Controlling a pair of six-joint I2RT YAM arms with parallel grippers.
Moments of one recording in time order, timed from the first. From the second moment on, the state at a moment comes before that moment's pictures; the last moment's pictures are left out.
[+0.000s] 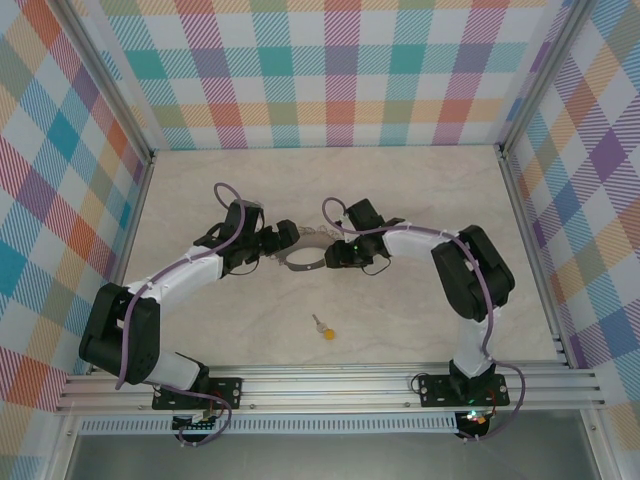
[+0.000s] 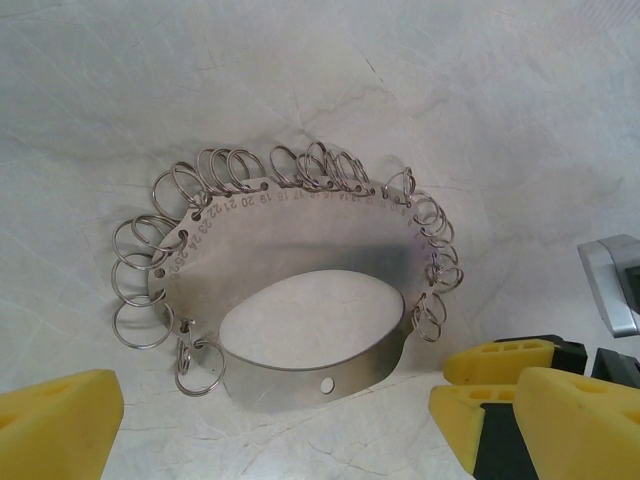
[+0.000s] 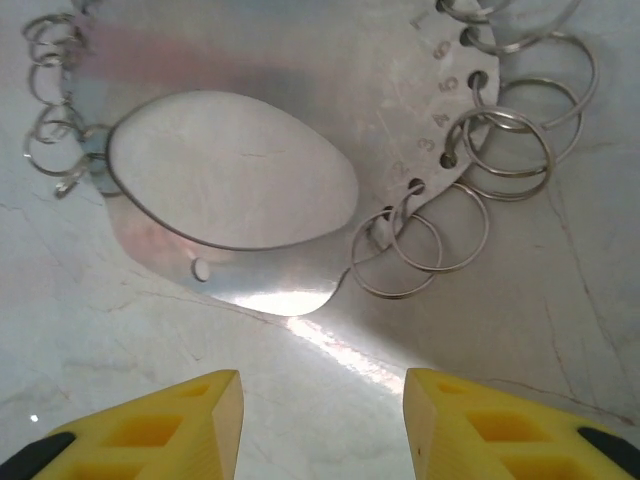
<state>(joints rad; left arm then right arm) -0.39 1.44 0.87 -0.24 0.14 -0.73 0.59 1.91 1.15 -0.34 -0.37 0.40</state>
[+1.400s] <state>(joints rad) -0.39 1.44 0.87 -0.21 0.14 -0.73 0.58 2.03 1.36 -0.44 -0.26 0.21</state>
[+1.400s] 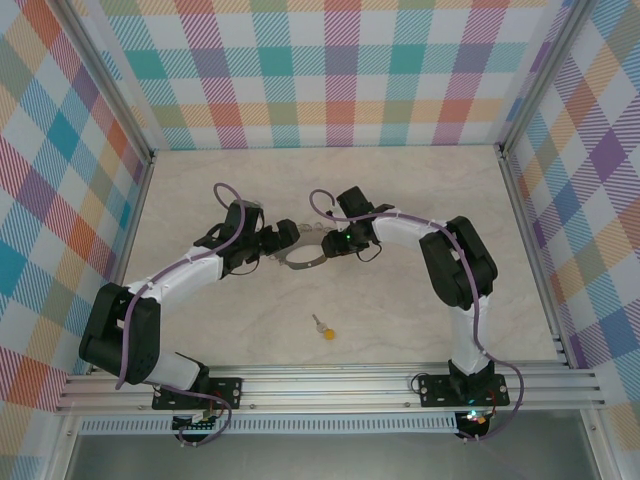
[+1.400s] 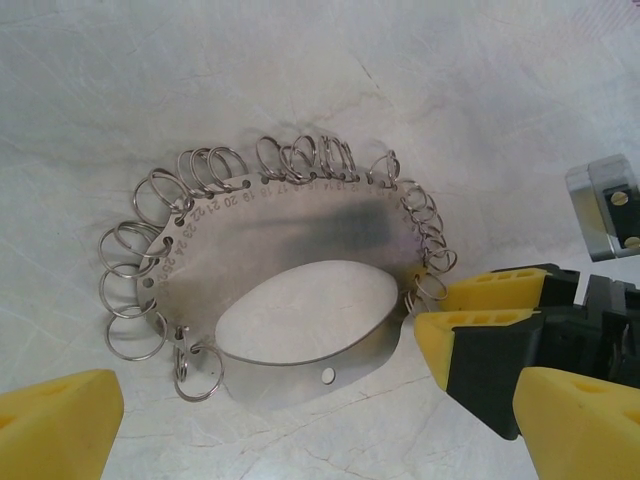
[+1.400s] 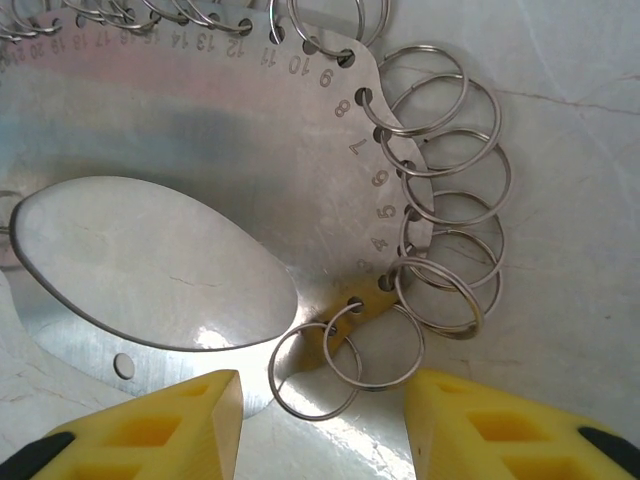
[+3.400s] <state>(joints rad) -0.39 1.46 0.85 -0.20 0.14 -0.74 0.61 2.06 1.41 -0.46 -0.27 0.23</state>
